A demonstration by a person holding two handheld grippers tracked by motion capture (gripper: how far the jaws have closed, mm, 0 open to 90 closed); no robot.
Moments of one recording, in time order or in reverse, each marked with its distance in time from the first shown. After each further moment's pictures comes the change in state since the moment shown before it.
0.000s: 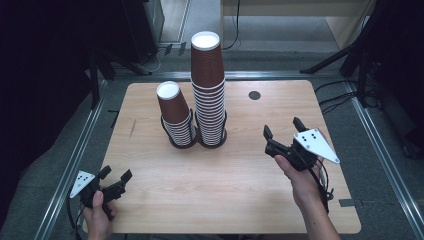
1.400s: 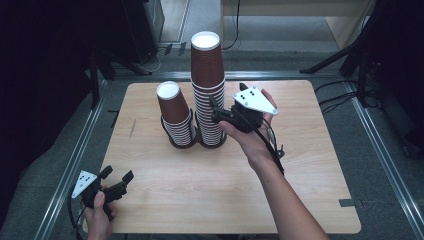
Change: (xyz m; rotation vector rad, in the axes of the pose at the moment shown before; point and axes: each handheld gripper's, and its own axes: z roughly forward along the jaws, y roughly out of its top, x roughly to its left) left arm -0.003 -0.001 0.001 0.009 -0.015 0.027; right arm 0.092 0.067 0.086 -0.001 0.188 -0.043
